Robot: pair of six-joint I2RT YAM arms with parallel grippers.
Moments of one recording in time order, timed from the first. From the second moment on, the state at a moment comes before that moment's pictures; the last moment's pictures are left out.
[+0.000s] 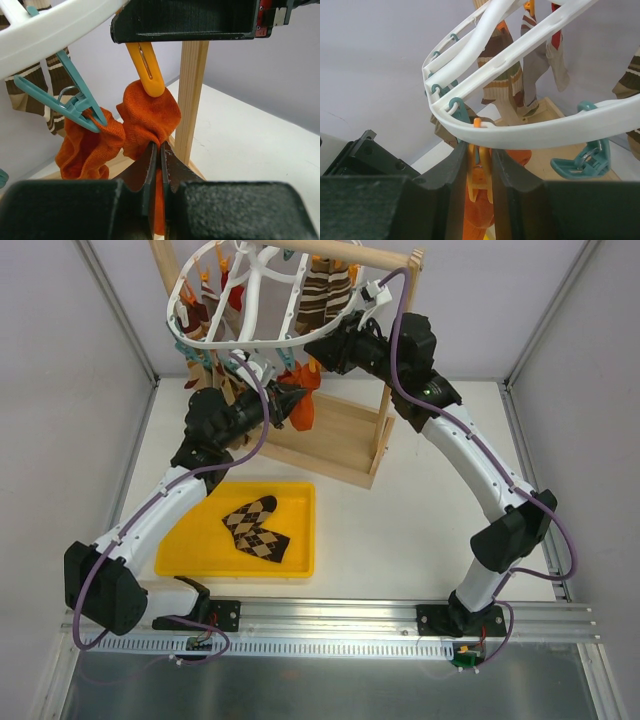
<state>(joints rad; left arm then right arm) -0.43 1.27 1.08 0.34 0.42 -0.08 0.58 1.73 1.89 -0.09 -0.38 0.36</state>
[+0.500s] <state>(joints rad) -0.43 1.31 1.11 0.38 0.45 -0.11 0.58 1.72 1.85 -0.04 -0.38 0.38</state>
